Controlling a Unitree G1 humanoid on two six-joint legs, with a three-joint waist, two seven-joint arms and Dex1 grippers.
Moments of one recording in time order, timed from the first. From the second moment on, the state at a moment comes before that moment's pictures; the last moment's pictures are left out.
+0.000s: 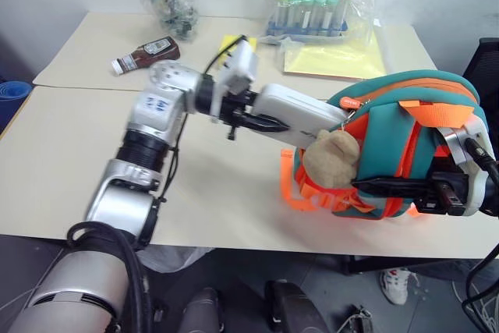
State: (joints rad) left arm -1.18 0.32 -0.20 0.57 -0.28 0.22 -1.35; right arm -0.23 -1.06 -0.39 -0.39 1.13 0.98 1.10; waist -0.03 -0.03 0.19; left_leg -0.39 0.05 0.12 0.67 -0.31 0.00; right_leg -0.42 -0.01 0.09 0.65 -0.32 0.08
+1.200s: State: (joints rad) left arm -0.98 0.23 -0.38 0.16 -0.24 0.53 -1.08; right arm -0.21 -0.91 -0.43 -0.43 1.30 0.97 0.81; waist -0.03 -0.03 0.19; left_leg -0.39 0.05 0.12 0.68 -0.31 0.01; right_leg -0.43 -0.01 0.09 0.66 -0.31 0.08
